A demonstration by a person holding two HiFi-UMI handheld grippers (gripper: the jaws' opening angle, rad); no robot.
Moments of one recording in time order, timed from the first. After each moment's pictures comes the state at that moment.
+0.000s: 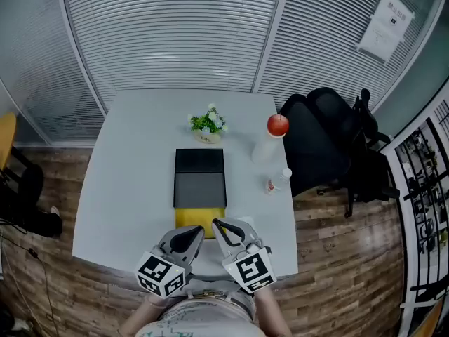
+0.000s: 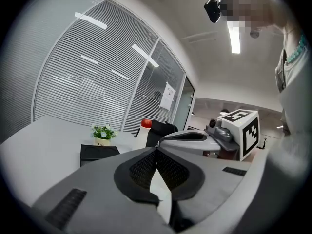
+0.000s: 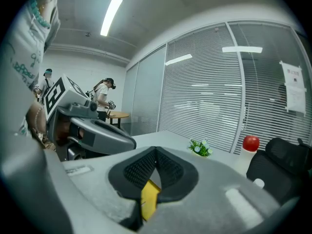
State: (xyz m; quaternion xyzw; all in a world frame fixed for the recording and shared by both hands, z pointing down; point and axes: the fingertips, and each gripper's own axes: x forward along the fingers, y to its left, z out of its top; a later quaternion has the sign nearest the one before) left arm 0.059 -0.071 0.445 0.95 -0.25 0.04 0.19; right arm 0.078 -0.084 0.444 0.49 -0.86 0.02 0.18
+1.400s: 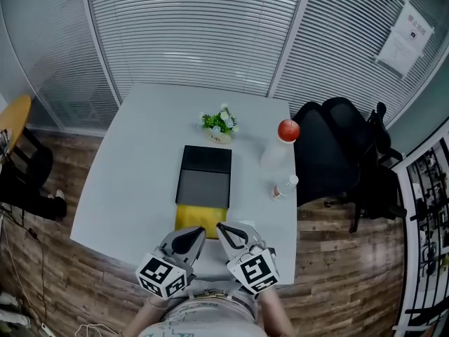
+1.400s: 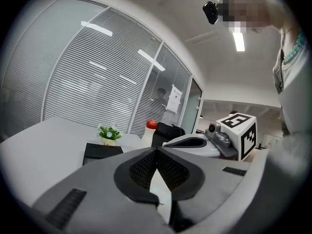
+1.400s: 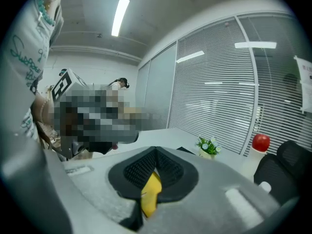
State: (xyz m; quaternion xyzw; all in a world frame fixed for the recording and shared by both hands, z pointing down) left arm 0.071 -0.063 0.456 0.93 -0.30 0.02 0.19; right arm 0.094 -0.071 0.470 0.42 -0.89 0.01 0.20
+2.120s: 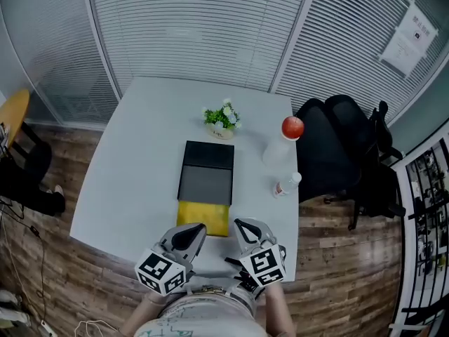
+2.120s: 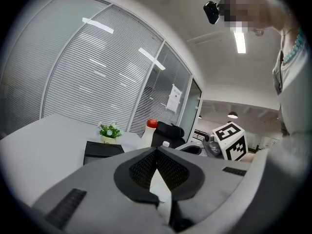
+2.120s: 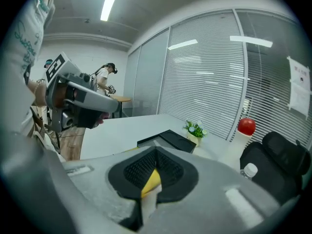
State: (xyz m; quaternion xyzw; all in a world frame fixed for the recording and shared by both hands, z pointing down) left arm 0.062 -0.070 0.460 0.93 -0.29 0.03 0.20; right arm 0.138 -0.079 0.512 0.47 -0.84 0.05 0.27
